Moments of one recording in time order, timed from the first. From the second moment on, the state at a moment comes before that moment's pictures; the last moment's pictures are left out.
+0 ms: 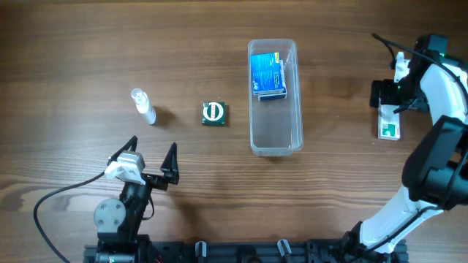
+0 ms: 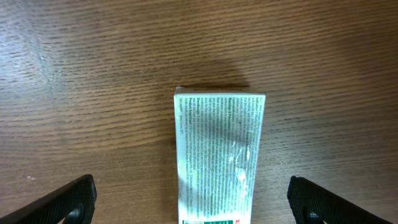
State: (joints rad) left arm -0.02 0.01 0.01 -0.05 0.22 -0.19; right arm -0.34 1.99 1.49 -0.93 0.06 -0.22
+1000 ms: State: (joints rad) left arm -0.02 0.01 0.01 -0.05 0.22 -0.19; right arm -0.36 2.07 1.49 -0.92 0.03 -0.22
